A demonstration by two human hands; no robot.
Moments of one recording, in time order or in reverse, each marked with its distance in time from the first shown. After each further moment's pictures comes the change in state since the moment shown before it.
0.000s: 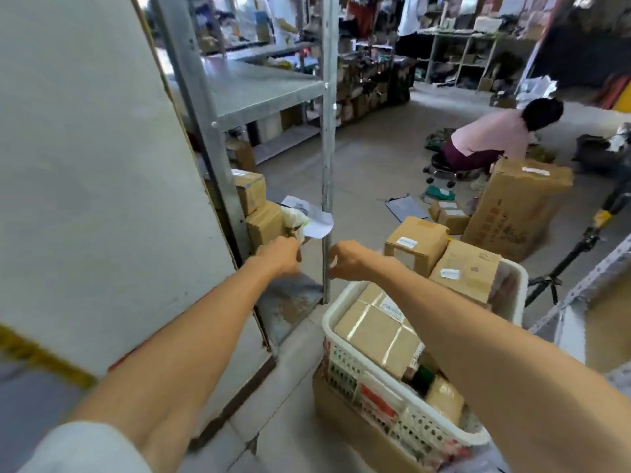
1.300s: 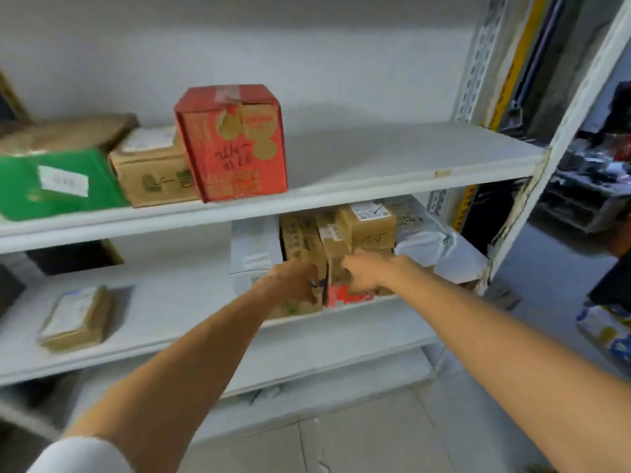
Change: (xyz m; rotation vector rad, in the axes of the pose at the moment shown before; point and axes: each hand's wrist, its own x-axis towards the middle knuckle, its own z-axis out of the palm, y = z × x) left_hand -0.789 0.075 0.172 -0.461 0.333 -1.934; right_hand -0.504 -0.458 0.251 -0.914 -0.409 -2.104
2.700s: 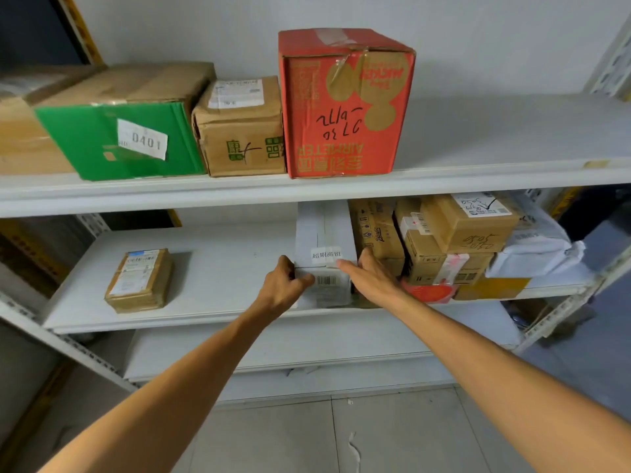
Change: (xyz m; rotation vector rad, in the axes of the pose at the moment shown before) left_hand -0.033 -0.164 0.069 -0.979 0.349 -0.443; right_hand 0.129 -0.113 0.063 0.831 0.220 0.116
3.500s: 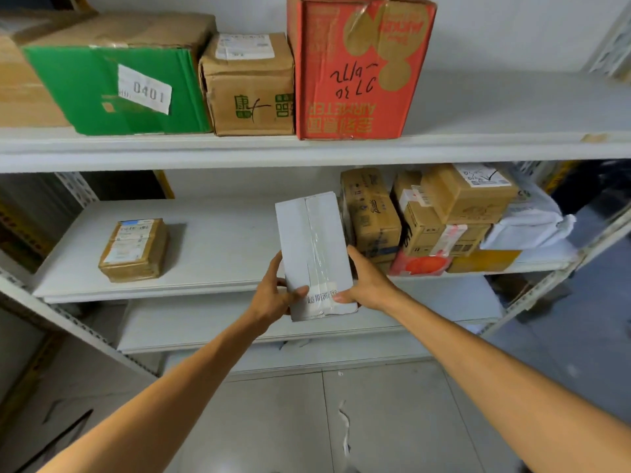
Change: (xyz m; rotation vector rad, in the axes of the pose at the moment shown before) left_hand -0.044 -0.068 0.014 -0.362 -0.113 -0.043; right_hand -0.050 0.016 0.031 0.145 -0.228 -0.089
